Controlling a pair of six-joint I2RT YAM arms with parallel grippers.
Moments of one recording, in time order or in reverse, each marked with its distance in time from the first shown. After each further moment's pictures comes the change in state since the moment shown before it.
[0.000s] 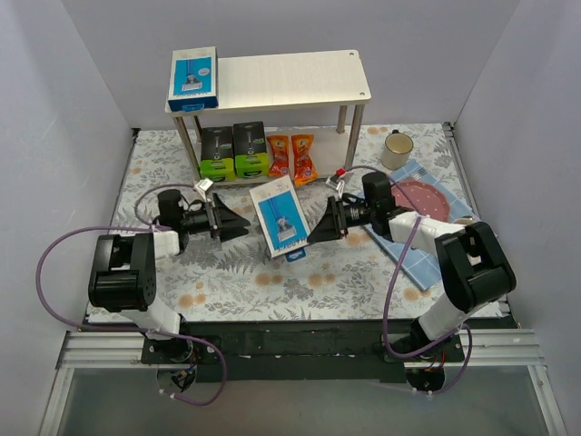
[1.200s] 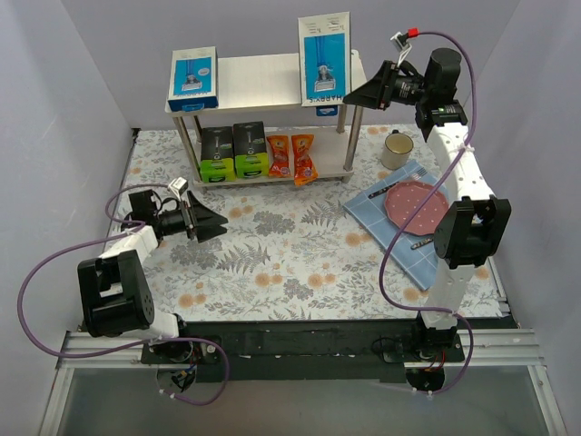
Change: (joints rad) left arm 0.271 -0.181 0.144 -0.660 0.118 0.366; right arm -0.359 0.322 1.203 -0.320 0.034 -0.042
